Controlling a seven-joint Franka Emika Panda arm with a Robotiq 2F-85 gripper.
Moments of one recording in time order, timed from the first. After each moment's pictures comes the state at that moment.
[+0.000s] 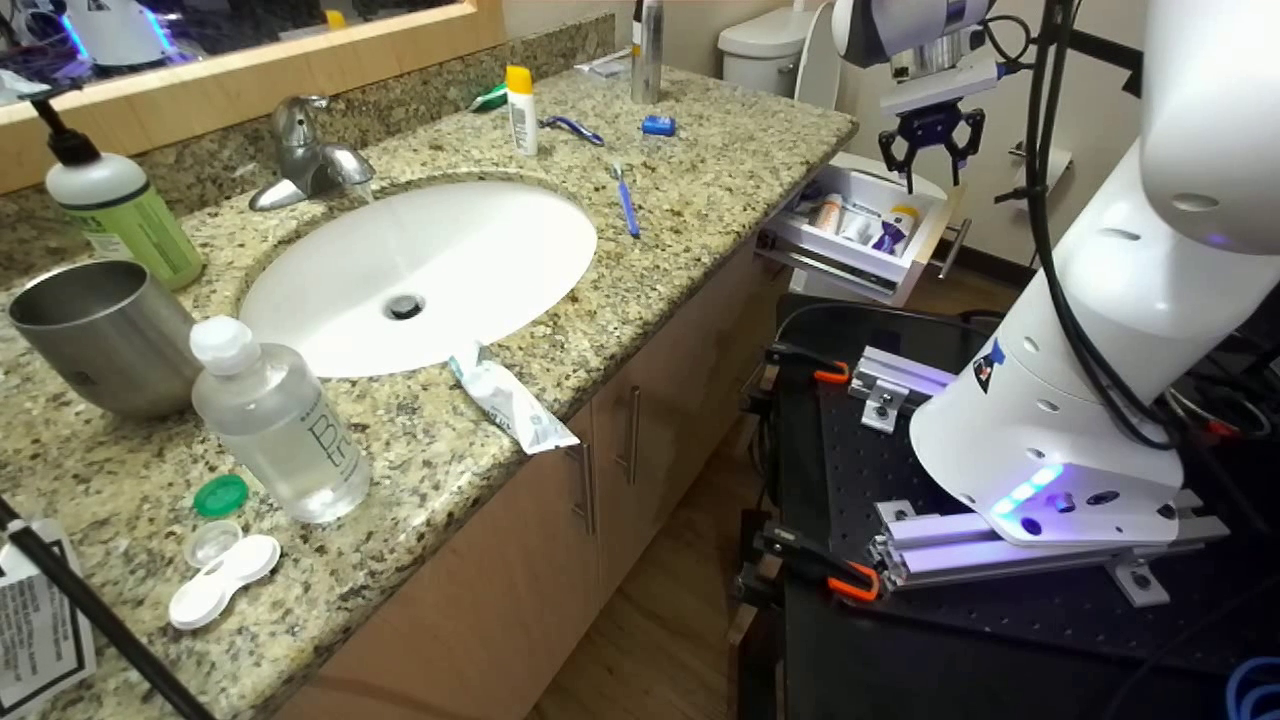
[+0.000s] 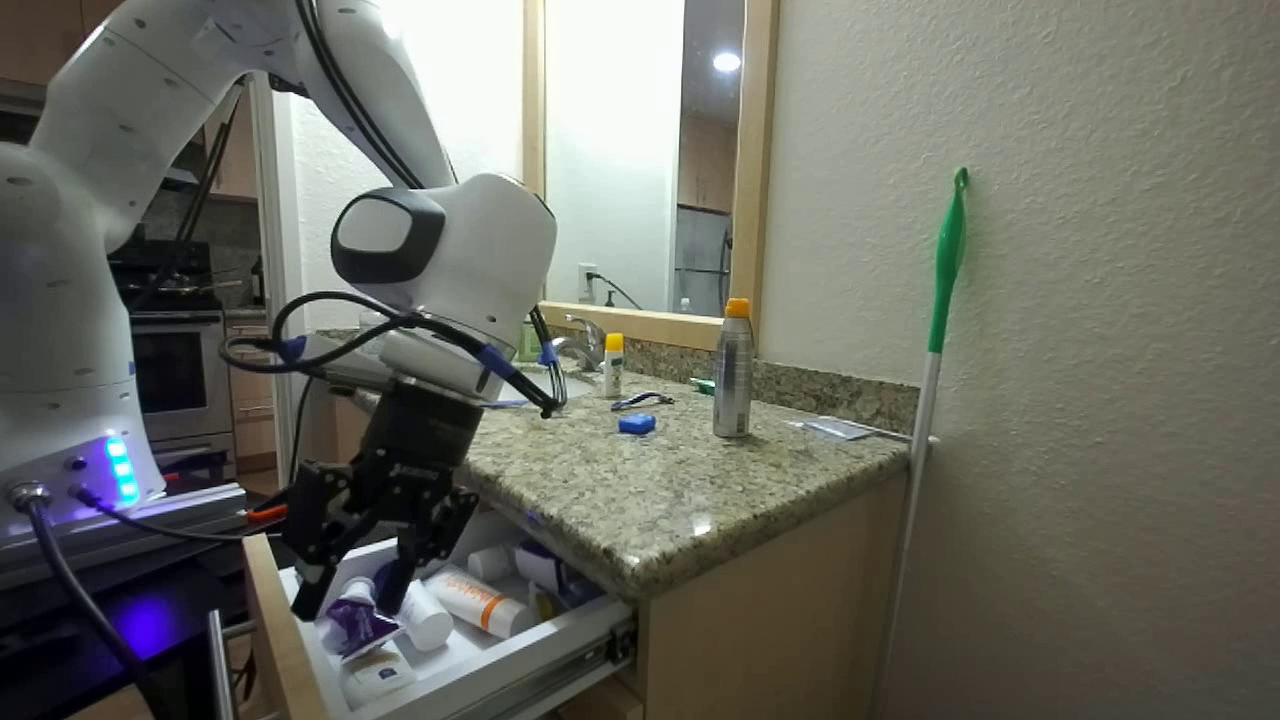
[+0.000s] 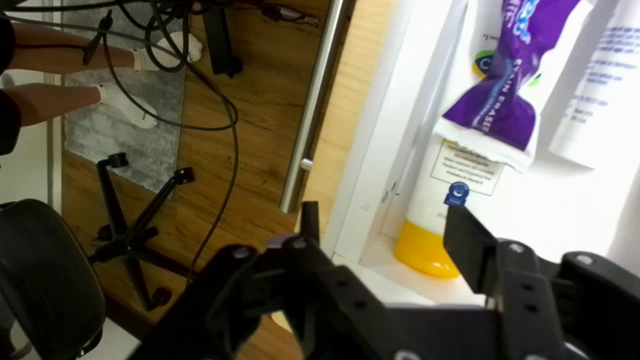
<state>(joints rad) -0.65 0.59 -0.84 -2.23 0.02 2.45 0.27</state>
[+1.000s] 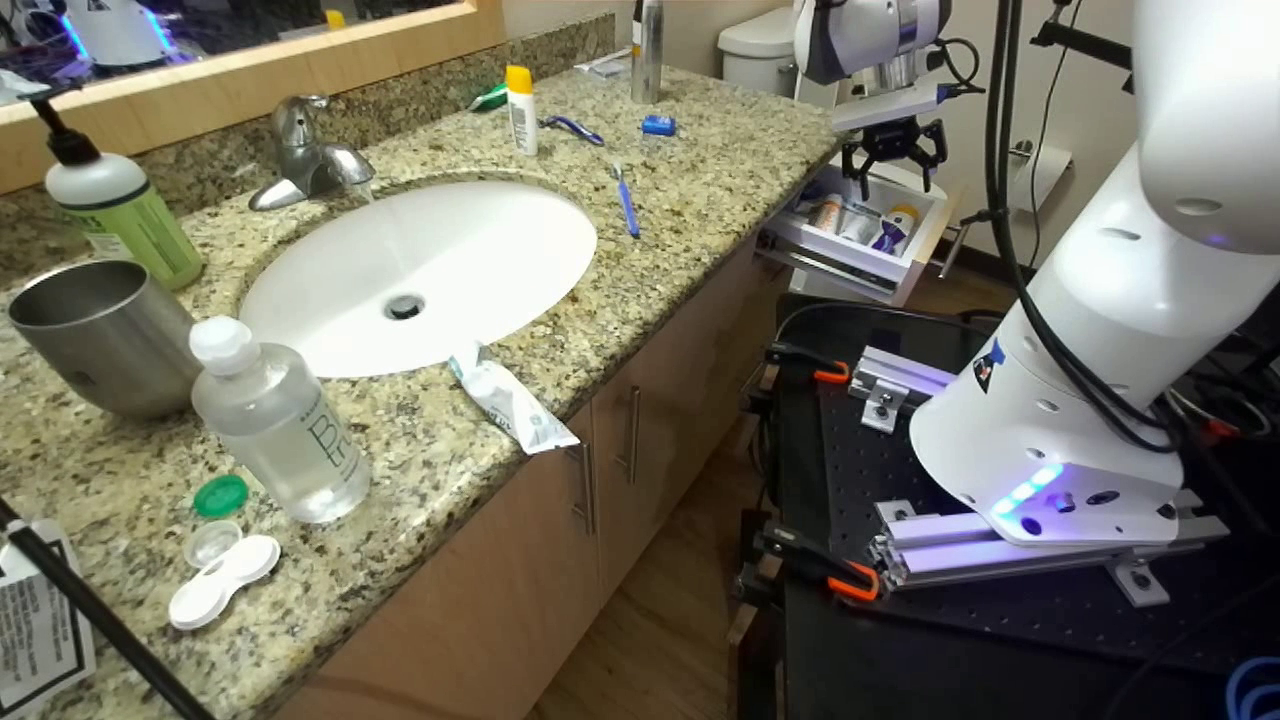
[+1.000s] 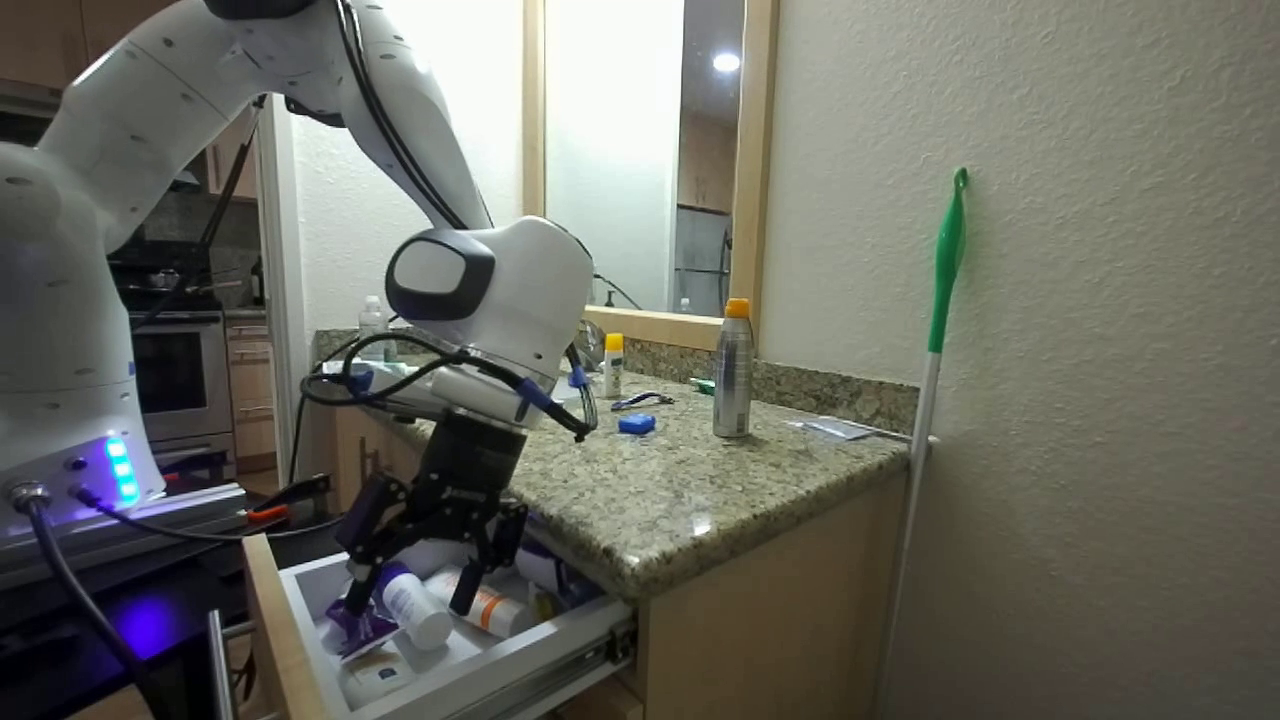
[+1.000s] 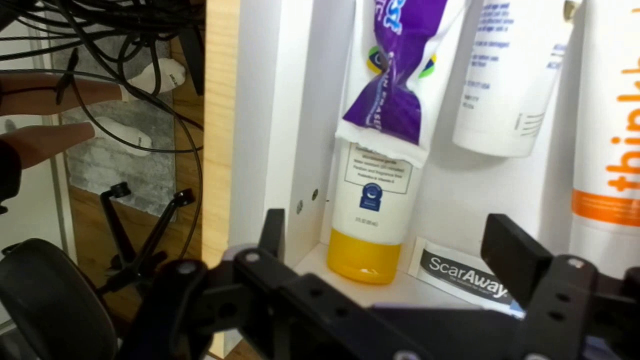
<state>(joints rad) -0.65 0.69 -0.76 -2.14 0.11 2.42 0.43</state>
